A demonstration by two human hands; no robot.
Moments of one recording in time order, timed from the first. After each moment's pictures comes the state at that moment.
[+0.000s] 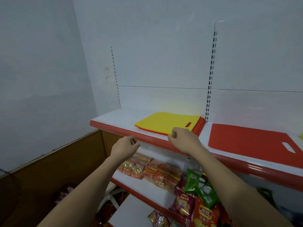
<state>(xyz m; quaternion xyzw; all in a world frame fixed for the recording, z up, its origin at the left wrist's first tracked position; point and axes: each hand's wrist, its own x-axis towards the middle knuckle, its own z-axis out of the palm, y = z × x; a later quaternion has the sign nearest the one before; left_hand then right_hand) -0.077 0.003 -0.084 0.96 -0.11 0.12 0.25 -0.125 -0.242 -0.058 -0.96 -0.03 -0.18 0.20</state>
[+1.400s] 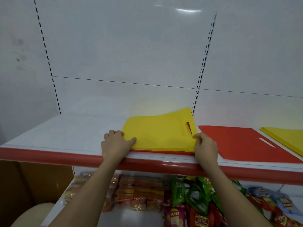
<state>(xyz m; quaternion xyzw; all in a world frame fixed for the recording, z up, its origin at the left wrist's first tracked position) 0.163 -0.034 -0.107 0.94 -0.19 0.08 0.27 -0.021 -0.273 -0.119 -0.82 0.34 -0.41 0.19</state>
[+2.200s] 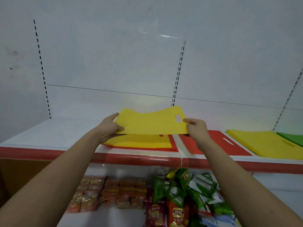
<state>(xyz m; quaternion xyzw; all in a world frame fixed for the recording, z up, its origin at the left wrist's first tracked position) 0.119 -0.021 -0.013 0.66 -0.24 -0.23 0.68 -0.101 -0.242 0.002 -0.72 0.29 -0.39 0.49</state>
